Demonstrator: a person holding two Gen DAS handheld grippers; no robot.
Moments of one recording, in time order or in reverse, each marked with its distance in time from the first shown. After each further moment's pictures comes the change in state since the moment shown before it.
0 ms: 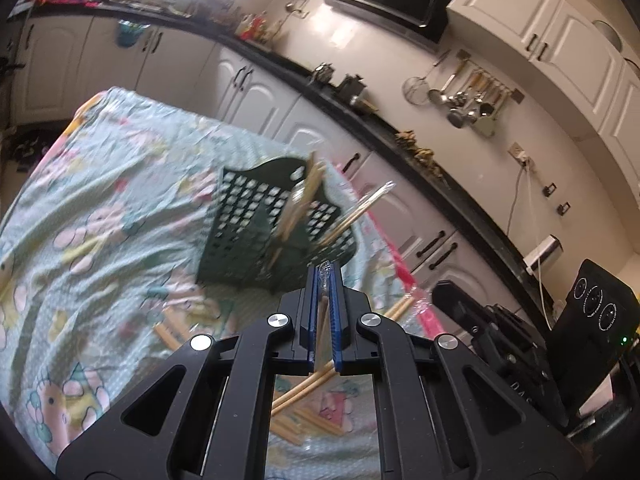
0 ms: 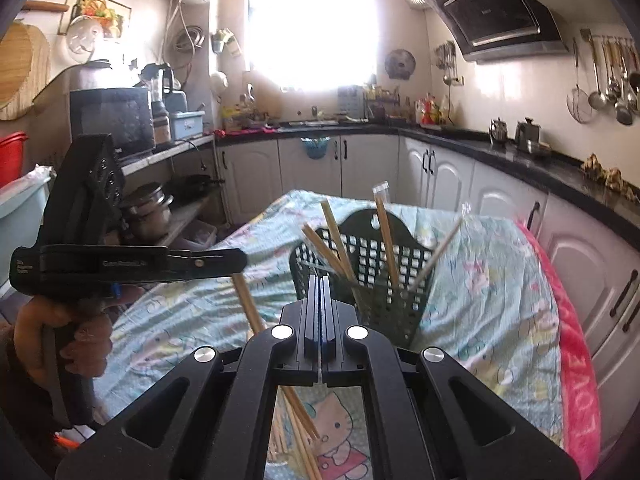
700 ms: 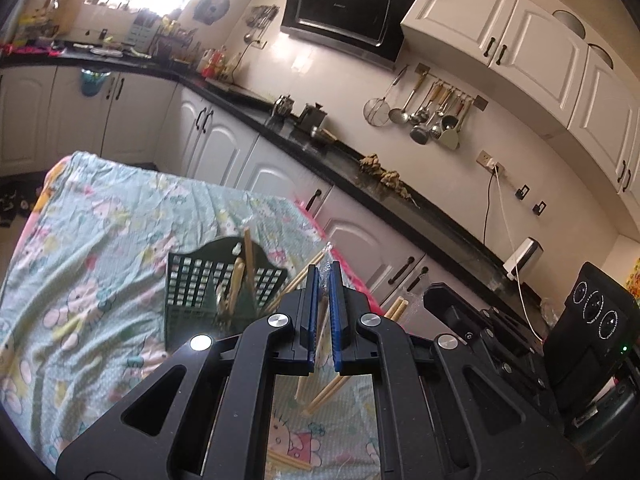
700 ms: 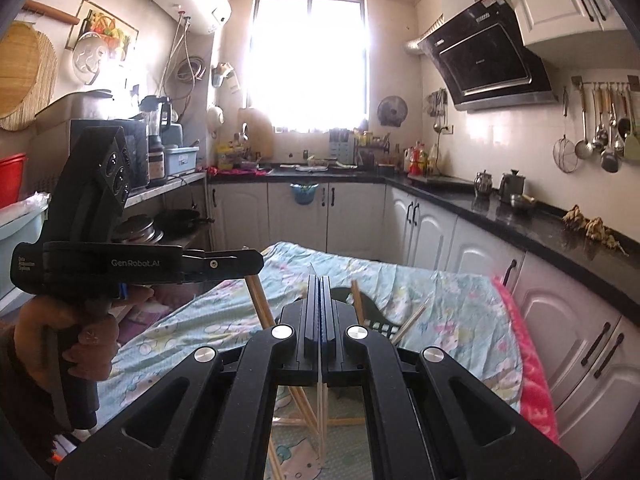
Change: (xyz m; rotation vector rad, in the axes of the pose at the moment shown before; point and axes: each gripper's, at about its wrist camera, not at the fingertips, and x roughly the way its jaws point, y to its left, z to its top) left arm -0.013 -0.052 0.054 0.107 -0.089 -0.066; right arm -0.037 -0.014 0.053 -0.049 -0.143 -0.069
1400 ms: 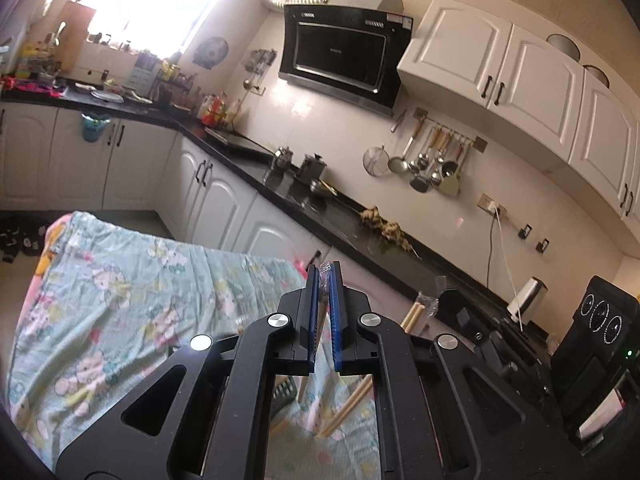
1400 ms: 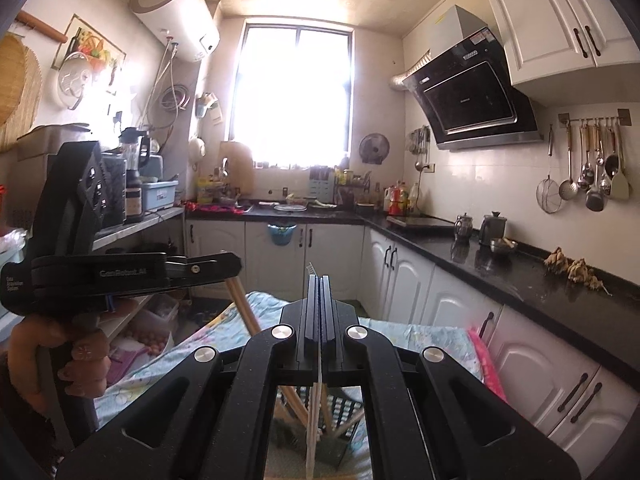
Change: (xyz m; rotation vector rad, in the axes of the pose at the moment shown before) left arm -0.004 -0.017 0.078 0.021 -0.160 0.033; right arm 0.018 -0.030 0.075 -0.016 -0.115 -0.079
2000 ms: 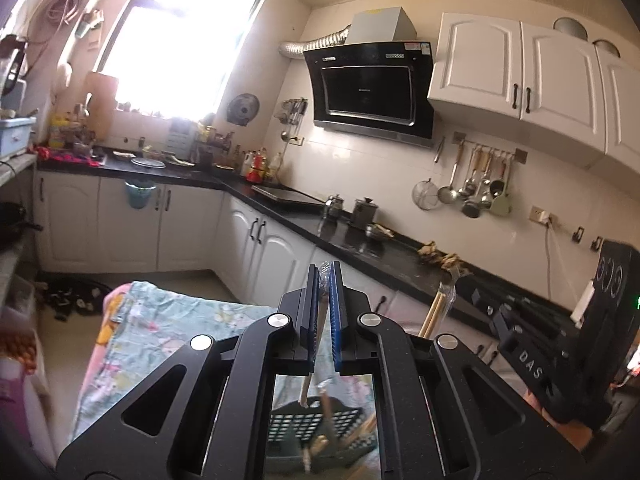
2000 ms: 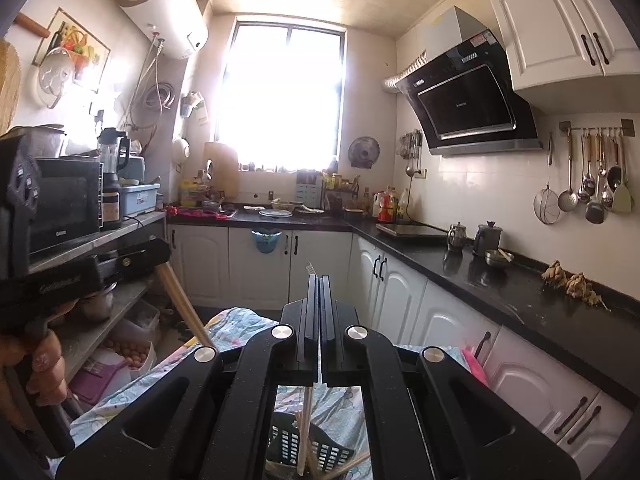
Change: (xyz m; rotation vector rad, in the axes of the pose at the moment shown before) left arm -0.009 0.018 0.031 0.139 -0.148 0.209; right arm 0.073 -0.002 0.026 -0.004 0.013 -0.040
